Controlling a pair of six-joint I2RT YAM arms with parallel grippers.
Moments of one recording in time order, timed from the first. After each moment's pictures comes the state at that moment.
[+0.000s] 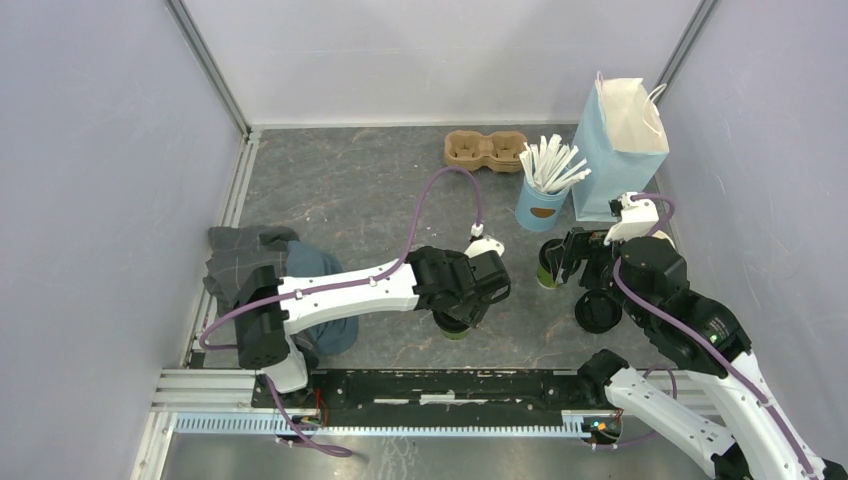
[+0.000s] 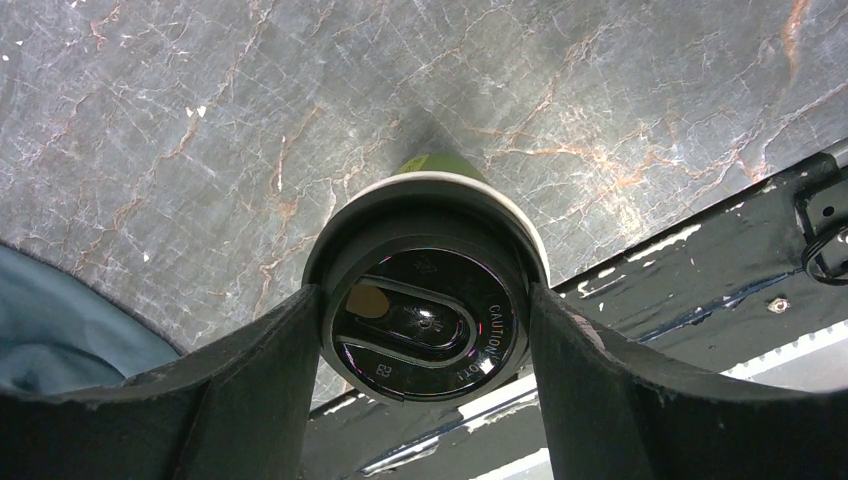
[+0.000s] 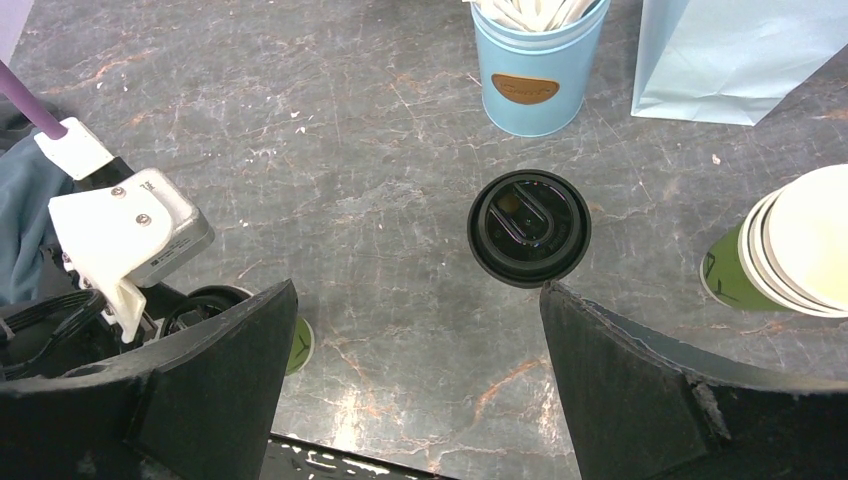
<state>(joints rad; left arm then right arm) -1.26 1.67 1.45 -0.95 -0.35 -0.62 0.63 0.62 1.08 -0.91 0.34 0.39</state>
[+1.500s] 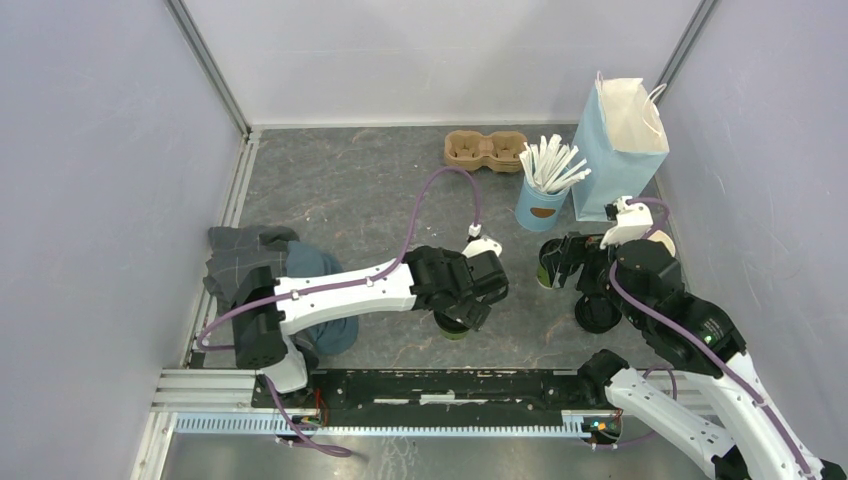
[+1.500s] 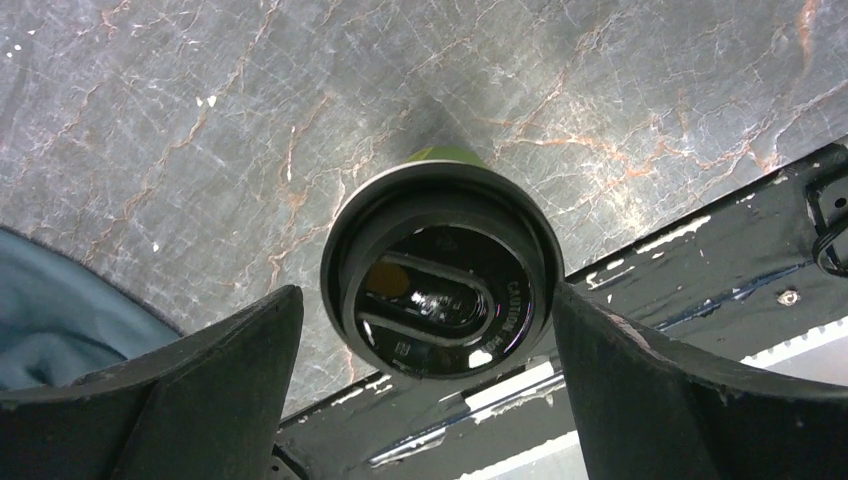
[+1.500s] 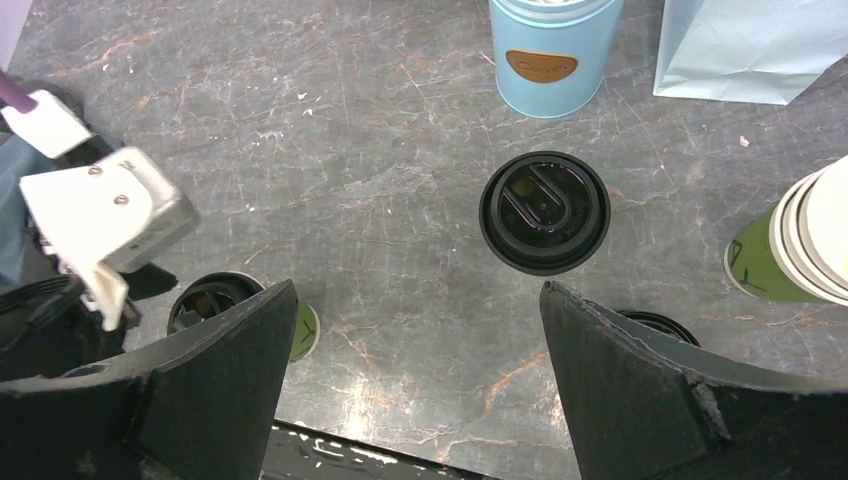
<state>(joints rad) -1.26 1.67 1.44 -0.96 -0.36 -0.62 0.63 0.60 1.04 -0.91 0.31 0.41</state>
